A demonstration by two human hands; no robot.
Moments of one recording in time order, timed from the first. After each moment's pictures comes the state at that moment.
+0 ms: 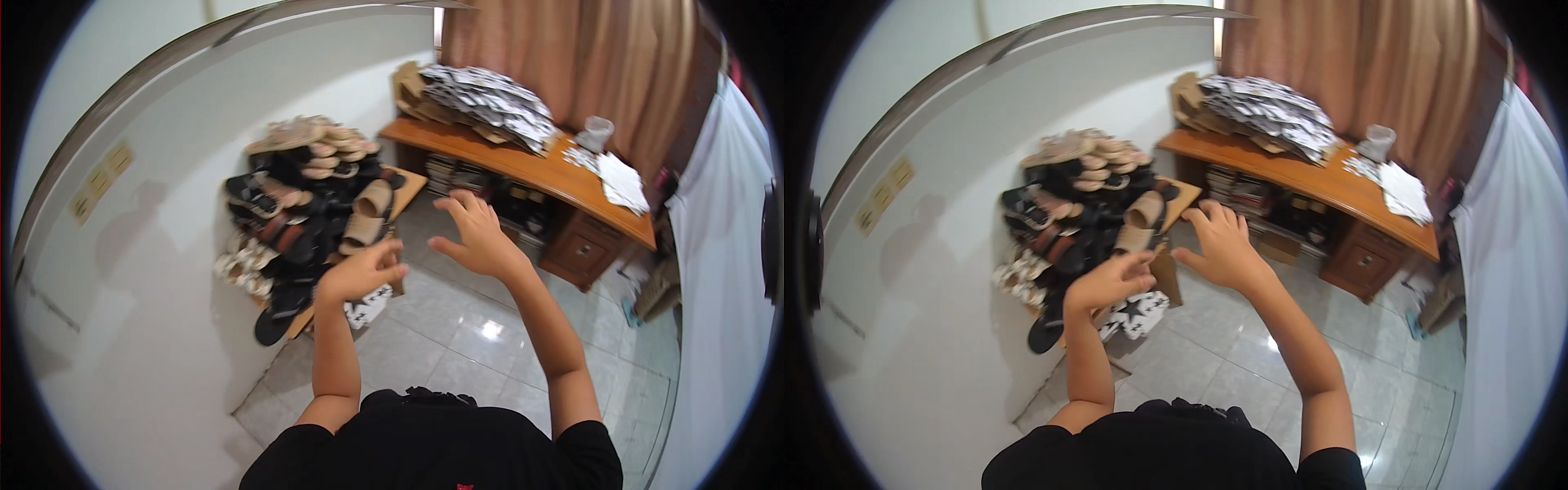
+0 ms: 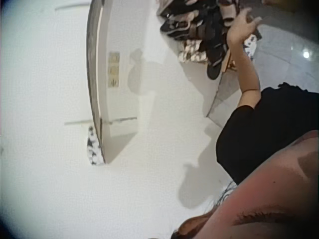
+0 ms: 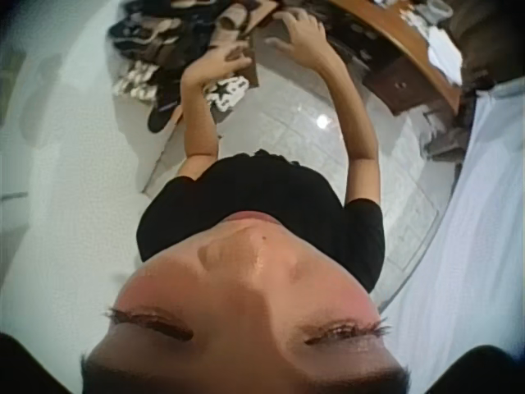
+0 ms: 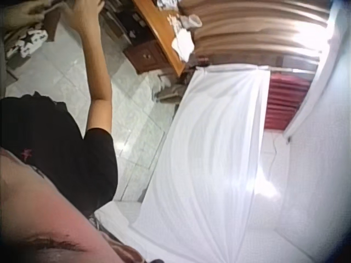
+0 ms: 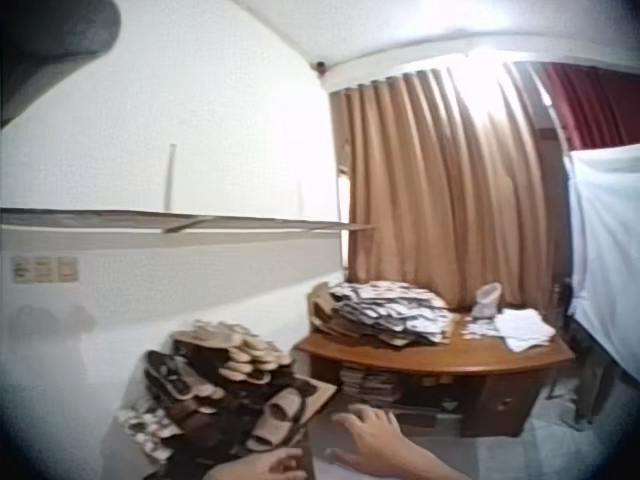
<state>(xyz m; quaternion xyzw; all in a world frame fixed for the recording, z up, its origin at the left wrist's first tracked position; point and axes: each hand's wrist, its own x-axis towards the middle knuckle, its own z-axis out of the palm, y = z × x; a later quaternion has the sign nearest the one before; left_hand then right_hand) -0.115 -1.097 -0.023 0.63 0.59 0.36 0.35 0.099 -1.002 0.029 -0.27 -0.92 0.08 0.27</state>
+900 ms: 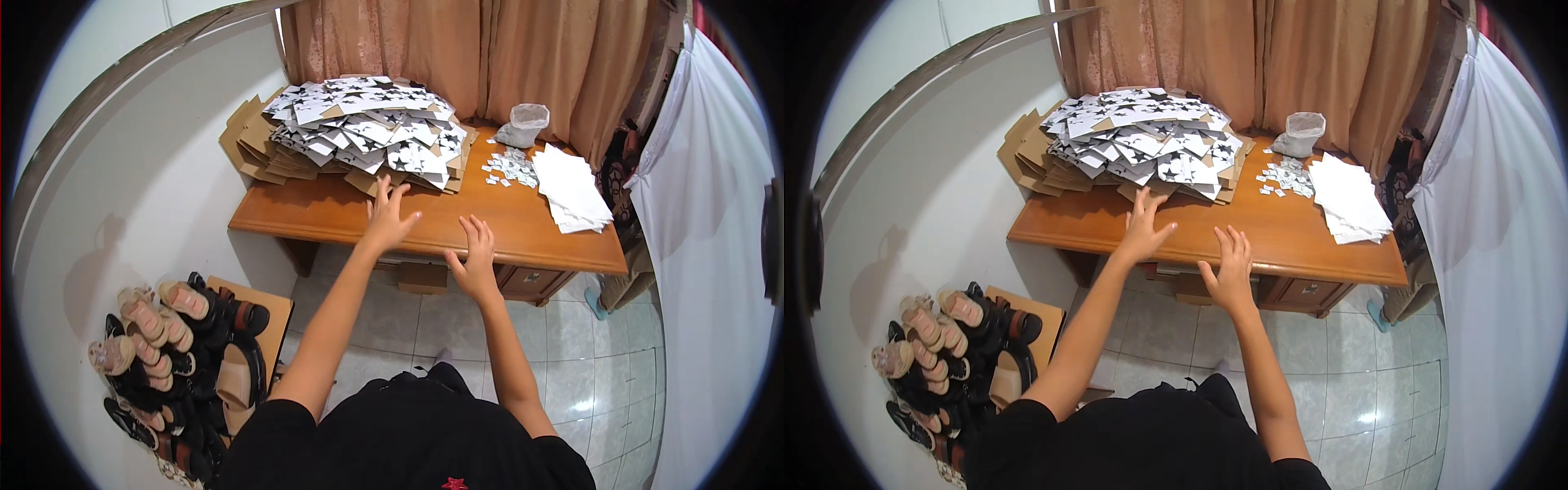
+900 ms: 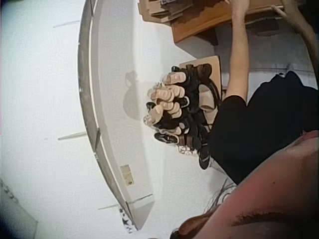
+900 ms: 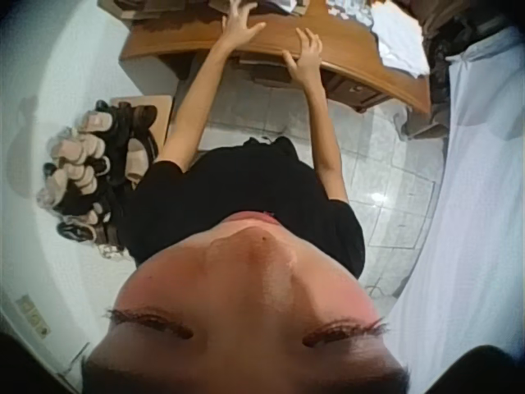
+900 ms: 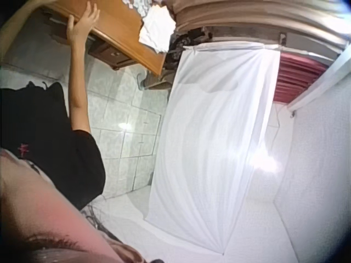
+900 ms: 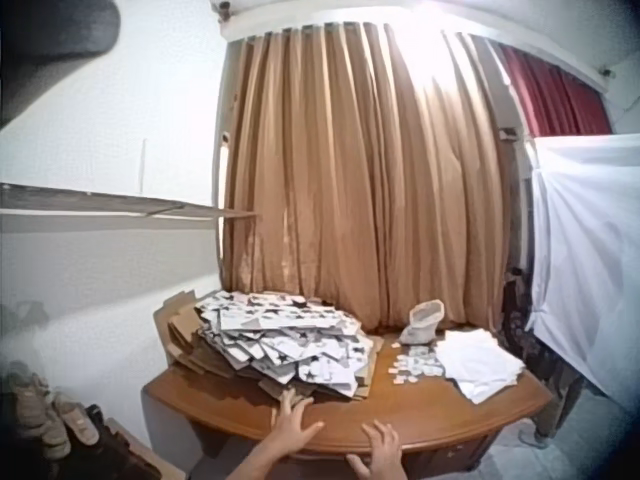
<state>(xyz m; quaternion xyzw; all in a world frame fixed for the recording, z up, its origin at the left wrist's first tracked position) 0.071 -0.412 -0.106 0.75 0.54 0.35 0.13 0.264 -0.496 -0.122 -0.53 -0.72 0.05 0.43</state>
